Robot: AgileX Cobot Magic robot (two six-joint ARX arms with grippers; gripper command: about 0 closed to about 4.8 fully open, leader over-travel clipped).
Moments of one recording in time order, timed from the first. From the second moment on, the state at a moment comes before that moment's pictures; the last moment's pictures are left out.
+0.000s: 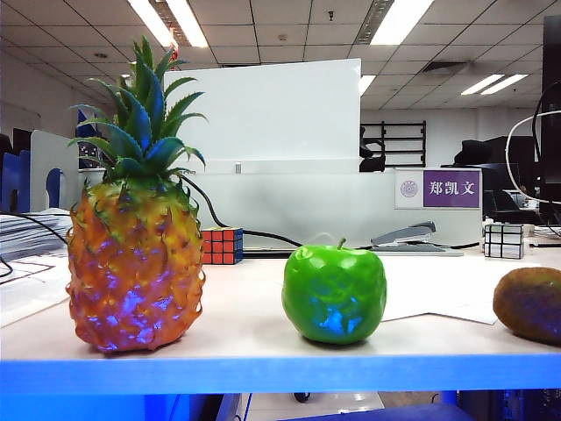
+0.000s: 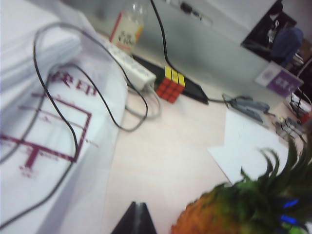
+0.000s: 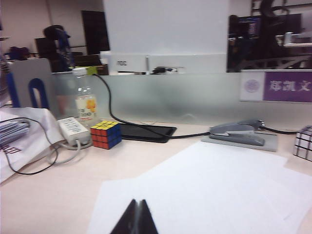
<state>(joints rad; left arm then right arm) 0.23 0.00 0.24 -0.41 0.48 -0.40 0.37 0.00 0.06 0.08 0.03 0.07</state>
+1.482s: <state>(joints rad) 0.01 0.00 0.08 -0.40 0.47 -0.40 0.08 0.00 0.02 0.04 0.03 0.07</state>
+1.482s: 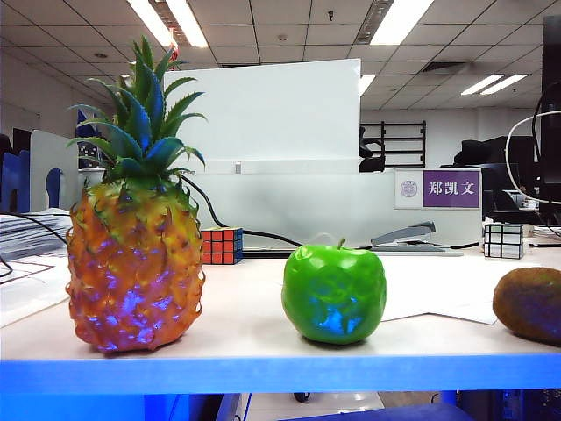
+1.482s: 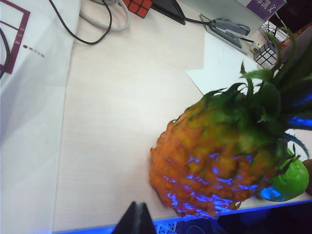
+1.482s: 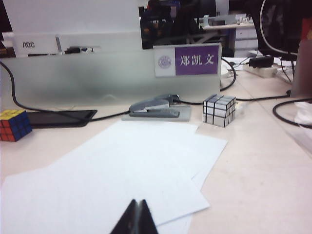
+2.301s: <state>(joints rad) 0.01 0.00 0.07 -0.38 0.42 -0.30 0.08 0.00 0.02 0.02 0.03 0.07</state>
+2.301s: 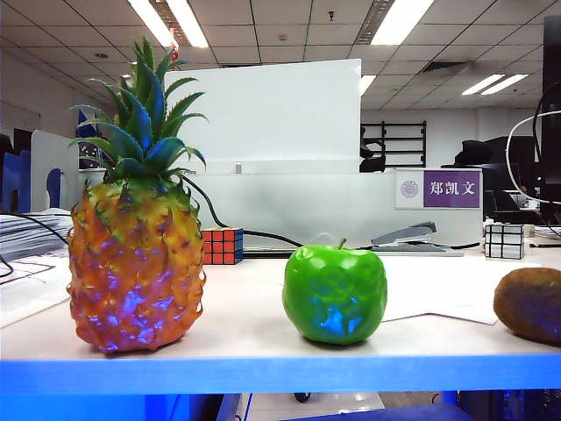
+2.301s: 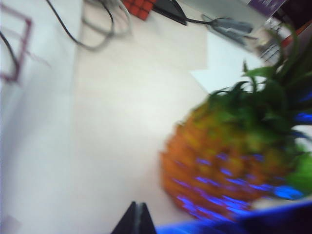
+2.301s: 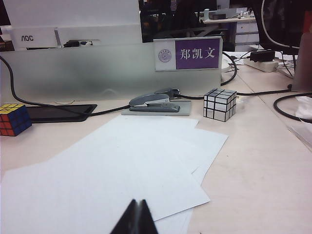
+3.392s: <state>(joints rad) 0.01 0.00 0.01 -0.06 0.00 -0.04 0.08 0.00 0.02 0.02 0.02 0.07</state>
